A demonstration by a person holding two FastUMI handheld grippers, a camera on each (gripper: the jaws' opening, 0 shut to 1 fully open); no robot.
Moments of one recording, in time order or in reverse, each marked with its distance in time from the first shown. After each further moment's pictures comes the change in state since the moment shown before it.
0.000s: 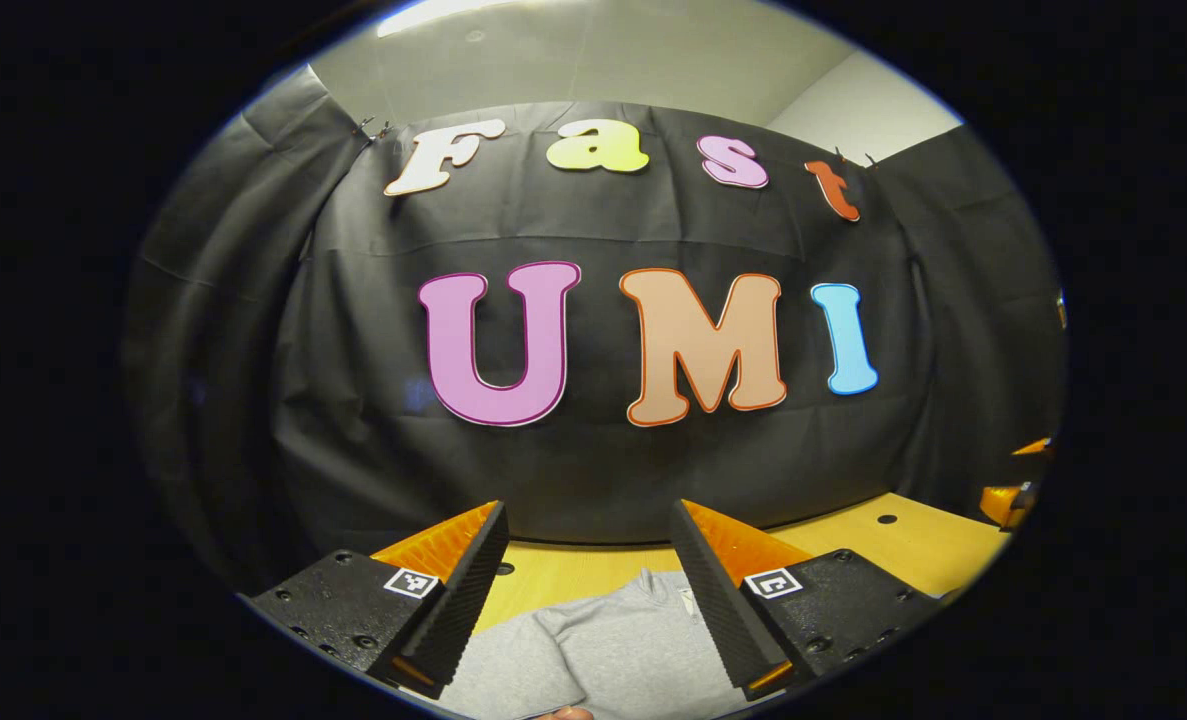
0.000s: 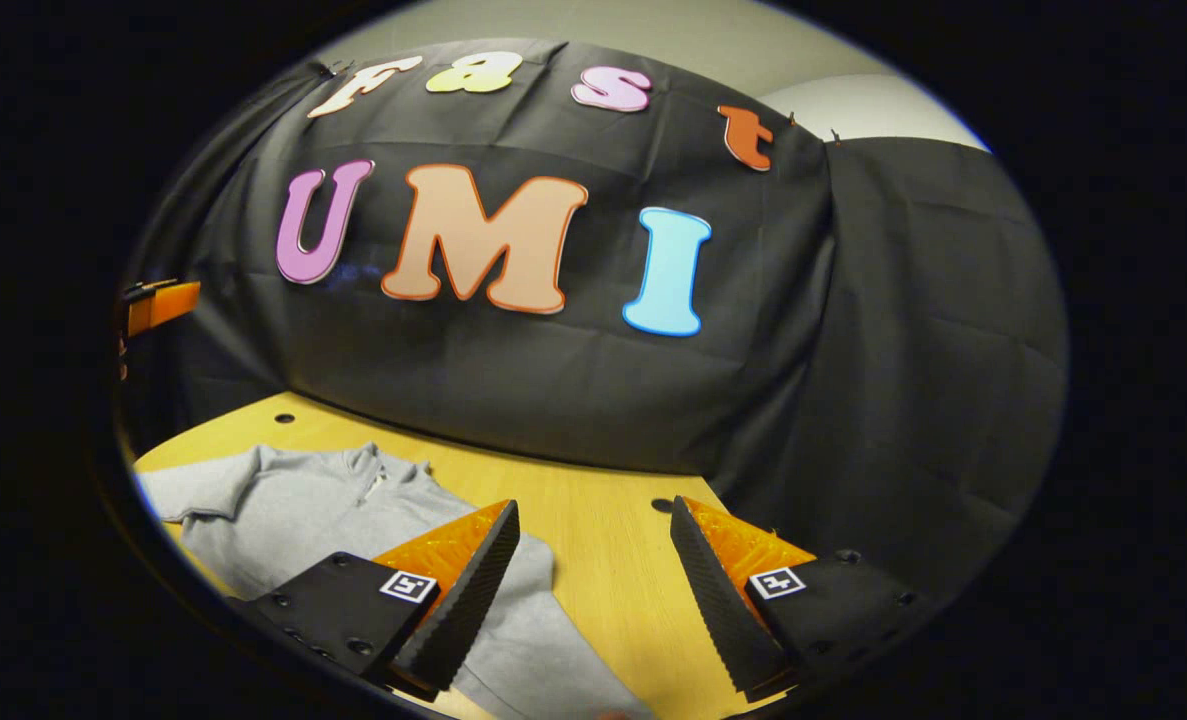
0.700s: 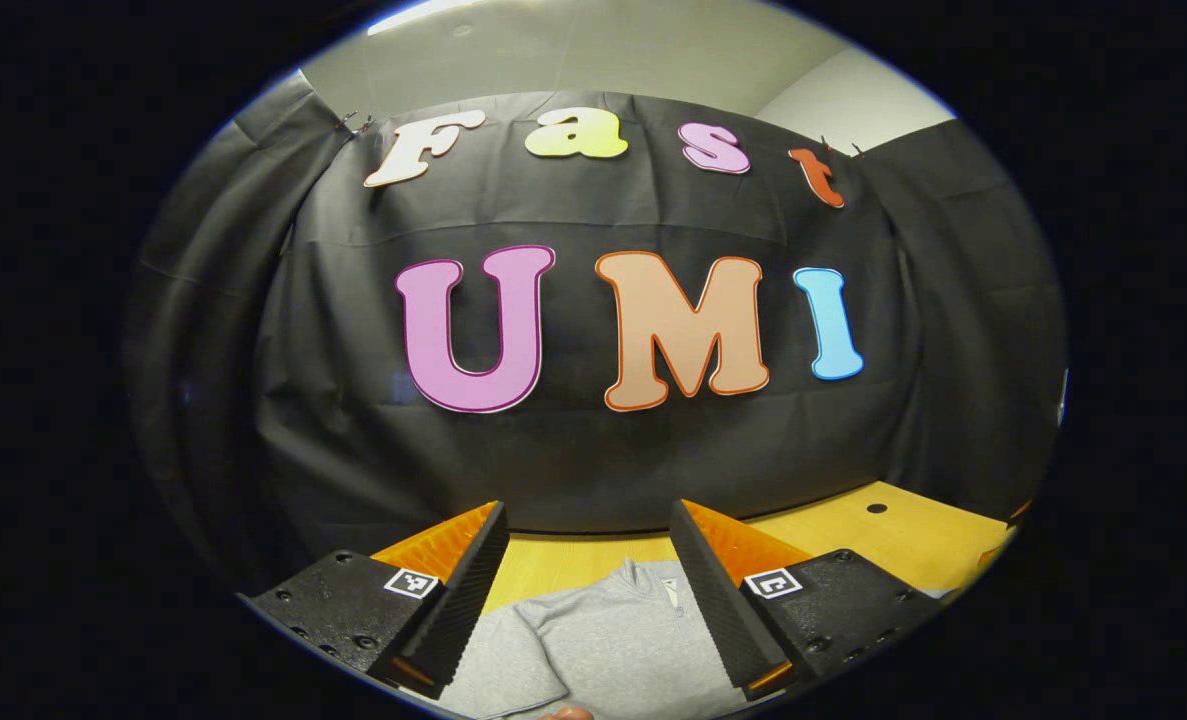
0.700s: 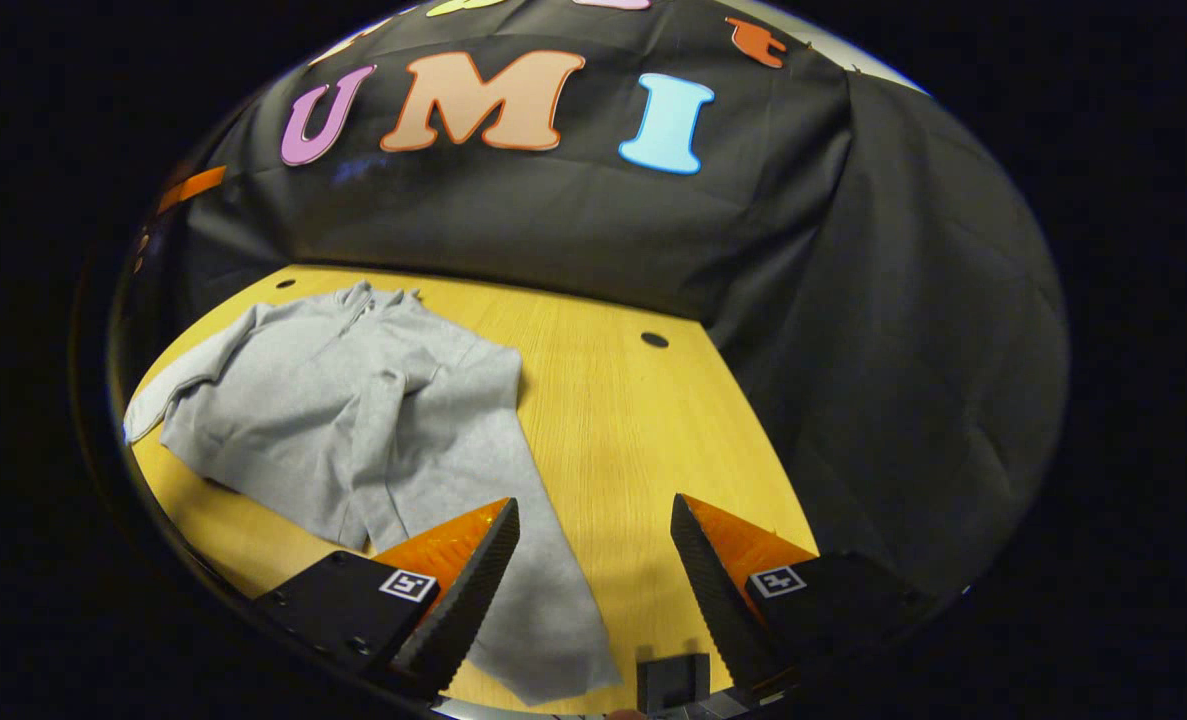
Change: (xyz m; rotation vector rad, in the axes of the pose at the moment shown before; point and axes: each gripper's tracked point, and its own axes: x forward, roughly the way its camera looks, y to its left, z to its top) left arm 0.004 -0.022 -0.017 0.009 0.037 -0.035; right arm -0.052 -0.046 -0.165 -0.068 0.422 0.054
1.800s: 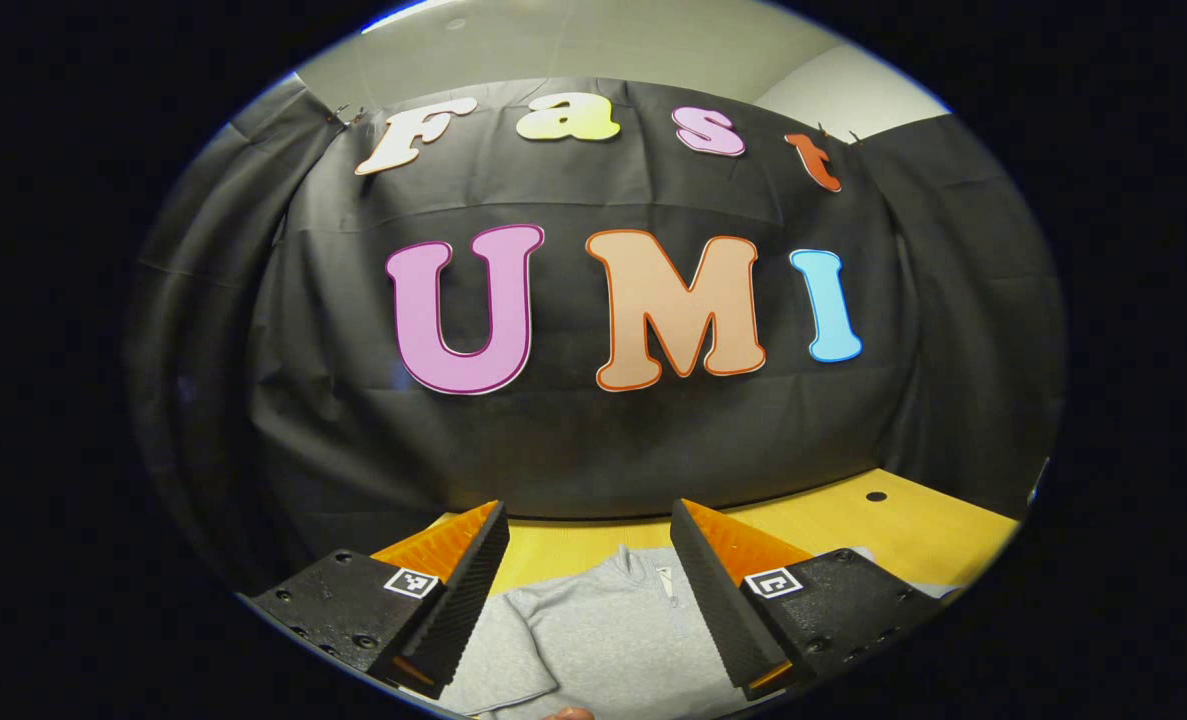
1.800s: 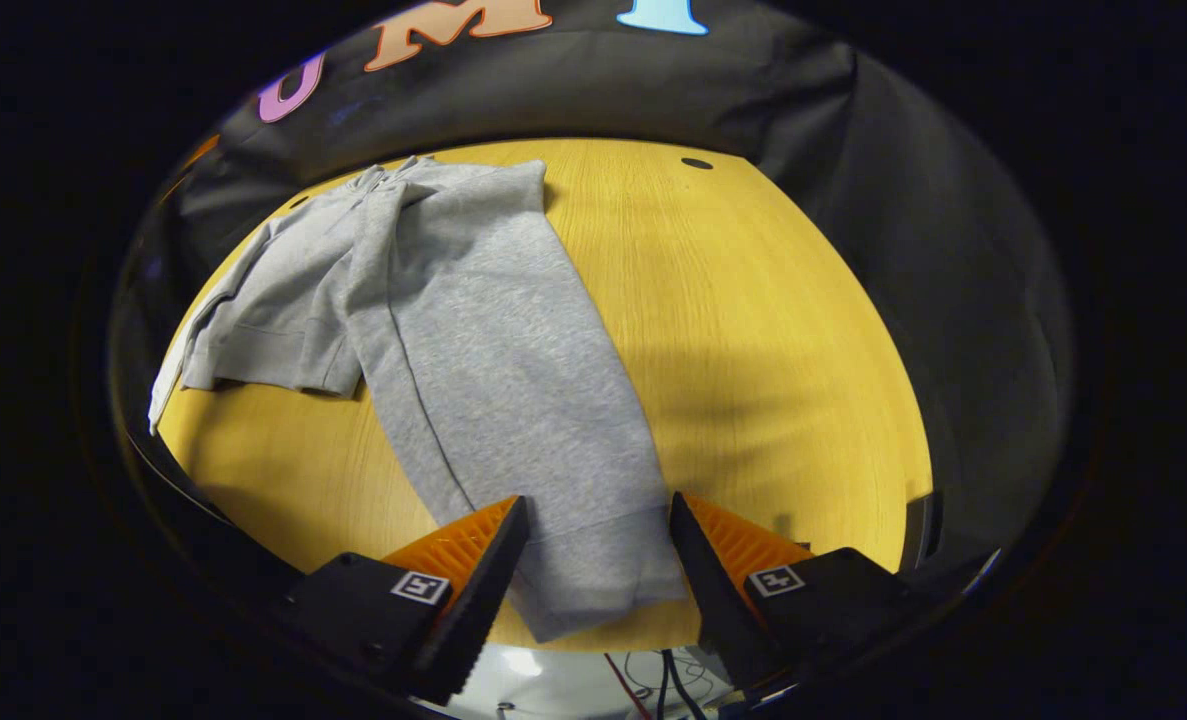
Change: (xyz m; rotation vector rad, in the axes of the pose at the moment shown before) left arm 0.007 -0.010 -0.016 0.007 0.041 -0.005; right arm 0.000 0.028 -0.134 0.100 0.416 0.161
